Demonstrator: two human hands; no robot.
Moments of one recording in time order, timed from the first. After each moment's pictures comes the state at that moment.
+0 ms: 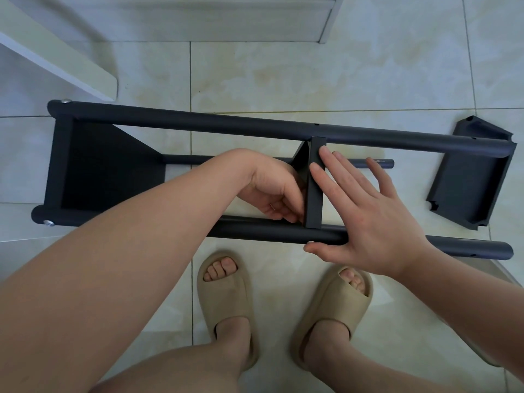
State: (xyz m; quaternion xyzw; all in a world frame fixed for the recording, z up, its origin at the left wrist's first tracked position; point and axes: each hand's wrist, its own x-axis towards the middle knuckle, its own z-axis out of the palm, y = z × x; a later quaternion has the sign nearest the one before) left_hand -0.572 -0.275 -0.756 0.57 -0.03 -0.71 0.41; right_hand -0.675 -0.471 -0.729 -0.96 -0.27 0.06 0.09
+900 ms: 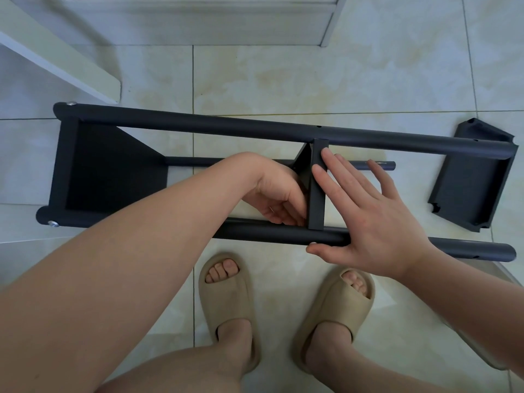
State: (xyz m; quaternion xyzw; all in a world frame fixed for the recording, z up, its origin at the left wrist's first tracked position) left_hand -0.573 -0.277 -0.757 0.58 -0.04 -0.71 0.38; right_hand -0.675 -0.471 -0.730 -0.96 -0.27 0.05 0.09
